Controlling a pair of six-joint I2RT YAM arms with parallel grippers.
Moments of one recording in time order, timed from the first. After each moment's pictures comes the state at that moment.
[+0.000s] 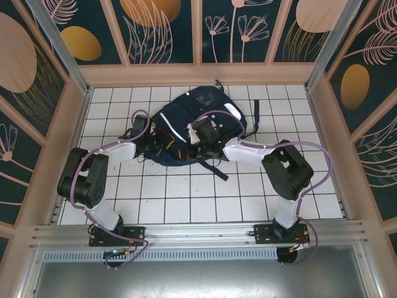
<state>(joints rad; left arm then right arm) -0.30 1.68 0.88 -0.02 0.43 -1.15 0.80 1.83 1.14 -0.13 -0.38 0.55</state>
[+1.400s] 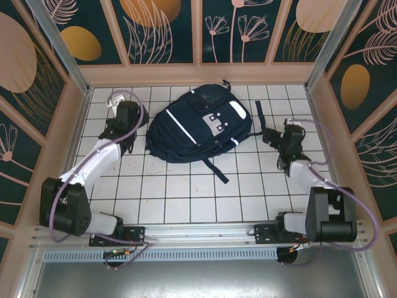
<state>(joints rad) -0.27 1.38 0.93 -0.14 -0.52 -0.48 -0.01 1.25 0.49 0.22 0.09 0.25</state>
